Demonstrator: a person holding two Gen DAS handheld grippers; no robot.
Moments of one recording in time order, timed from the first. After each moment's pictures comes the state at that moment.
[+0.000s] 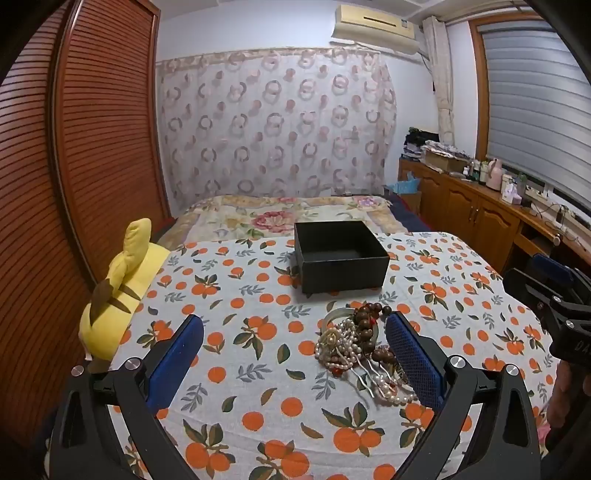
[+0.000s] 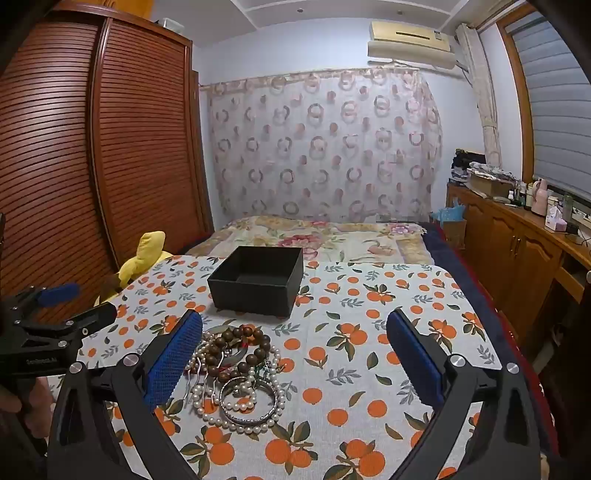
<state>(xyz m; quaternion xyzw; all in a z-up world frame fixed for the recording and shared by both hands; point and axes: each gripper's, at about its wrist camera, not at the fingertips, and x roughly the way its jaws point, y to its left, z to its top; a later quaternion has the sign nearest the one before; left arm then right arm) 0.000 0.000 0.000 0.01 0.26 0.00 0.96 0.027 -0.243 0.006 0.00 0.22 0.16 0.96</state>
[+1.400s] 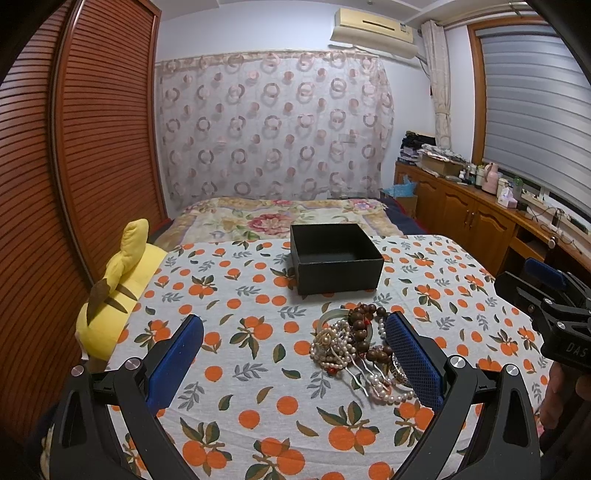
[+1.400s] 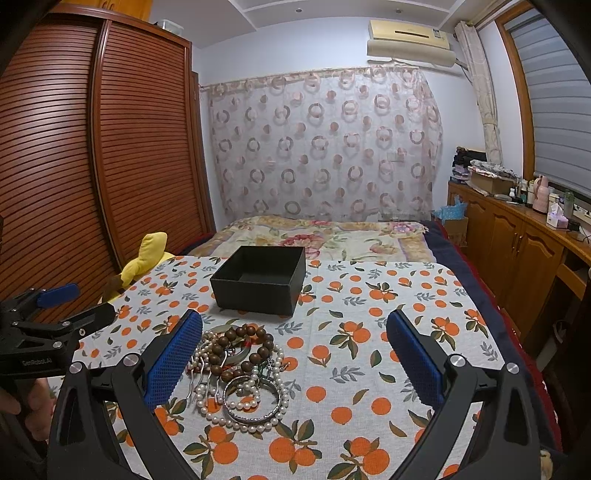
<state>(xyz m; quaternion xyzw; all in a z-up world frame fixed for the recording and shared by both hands) -0.003 -0.003 0.006 0.01 0.26 0.00 0.97 0.025 -0.242 0.005 0.00 0.22 0.16 0.96</state>
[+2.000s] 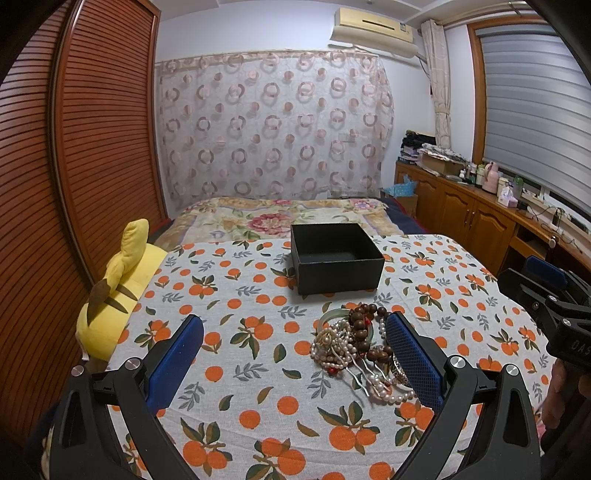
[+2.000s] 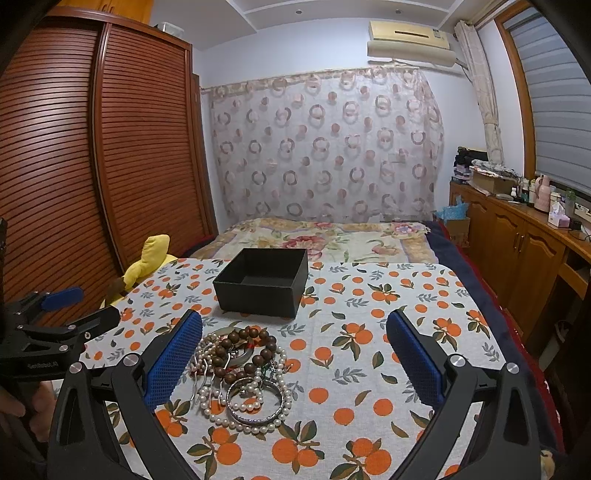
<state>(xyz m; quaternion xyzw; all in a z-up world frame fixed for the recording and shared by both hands) -0.003 -0.002 0.005 0.01 0.26 -0.01 0.97 0.024 -0.235 0.004 0.00 0.22 0.16 0.96</state>
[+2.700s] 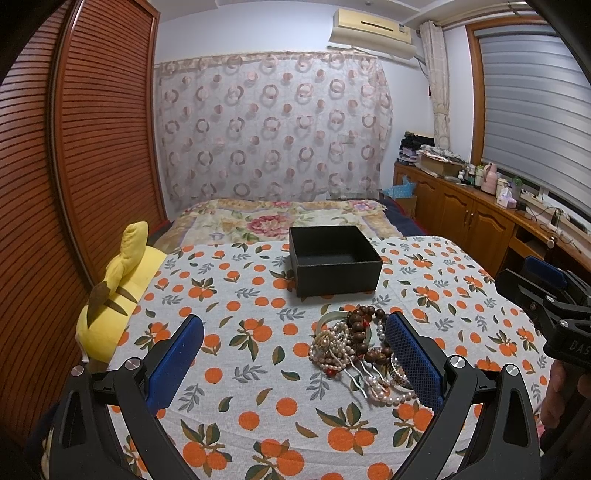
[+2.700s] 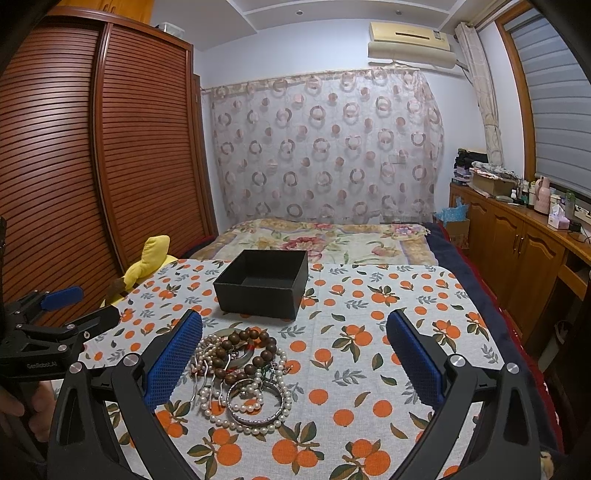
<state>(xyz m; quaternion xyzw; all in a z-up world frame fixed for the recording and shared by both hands) -0.004 -0.004 0.006 0.01 0.26 -0.01 0.97 0.023 -0.234 0.004 0.01 0.22 0.16 0.96</state>
